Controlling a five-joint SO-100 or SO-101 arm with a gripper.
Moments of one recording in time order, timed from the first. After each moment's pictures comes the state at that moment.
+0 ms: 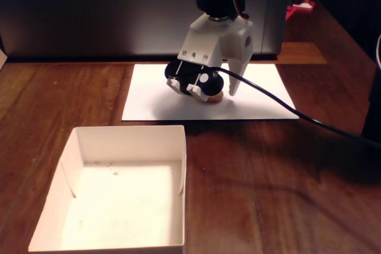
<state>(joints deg) 29.2 70.2 94.5 64.4 5.4</state>
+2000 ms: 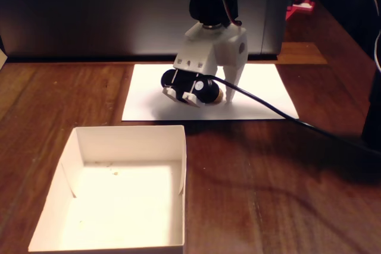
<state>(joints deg) 27.5 64.0 89.6 66.2 4.7</state>
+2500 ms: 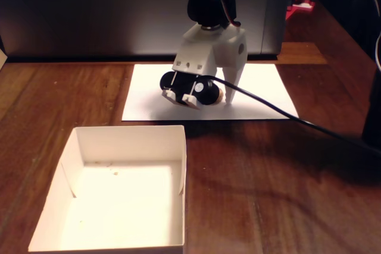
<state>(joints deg) 27.5 64.0 89.6 67.3 5.6</state>
